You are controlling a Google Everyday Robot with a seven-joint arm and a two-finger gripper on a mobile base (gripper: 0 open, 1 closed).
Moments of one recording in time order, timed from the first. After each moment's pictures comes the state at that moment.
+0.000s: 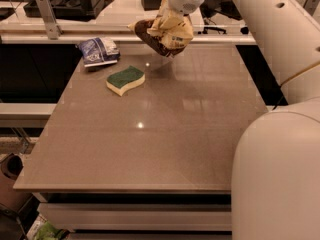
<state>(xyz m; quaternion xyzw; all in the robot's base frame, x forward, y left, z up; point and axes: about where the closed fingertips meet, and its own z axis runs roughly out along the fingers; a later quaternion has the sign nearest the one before) 0.766 -0.022 0.985 -0.73 0.57 -0.09 0.36</state>
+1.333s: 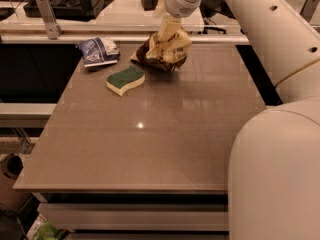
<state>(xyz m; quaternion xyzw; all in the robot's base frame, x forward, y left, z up) 0.769 -0.014 0.972 -0.74 0.57 -0.08 0.36</state>
